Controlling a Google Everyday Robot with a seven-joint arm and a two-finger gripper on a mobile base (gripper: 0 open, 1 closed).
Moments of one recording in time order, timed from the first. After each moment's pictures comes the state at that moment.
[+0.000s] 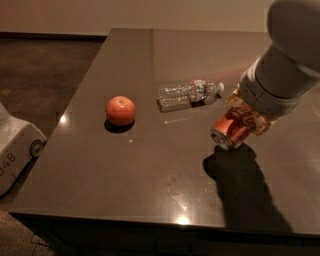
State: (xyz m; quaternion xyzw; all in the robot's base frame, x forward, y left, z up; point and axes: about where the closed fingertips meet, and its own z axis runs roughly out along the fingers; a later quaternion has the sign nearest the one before) arm 0.476 -0.184 0.919 -0.89 0.40 -0.21 0.08
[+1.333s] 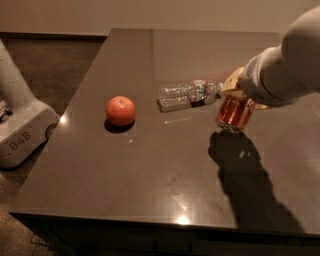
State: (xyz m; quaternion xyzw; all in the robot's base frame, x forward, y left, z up) arm 0.523 -0.189 0.938 -0.91 0.19 -0.35 0.09
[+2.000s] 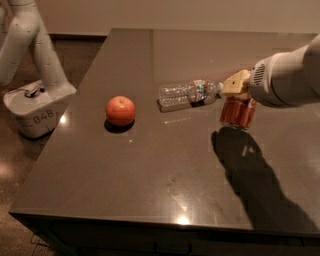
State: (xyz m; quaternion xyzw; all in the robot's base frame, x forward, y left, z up) arm 0.532 -0.188 0.938 -0.91 0.09 -0.39 0.11
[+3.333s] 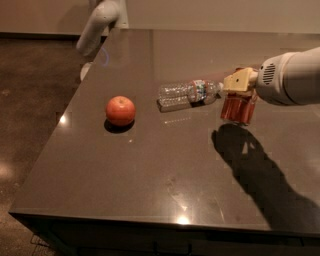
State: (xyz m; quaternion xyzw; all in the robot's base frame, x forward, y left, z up) arm 0.540 -0.189 0.944 -0.90 0.04 -0.40 0.16
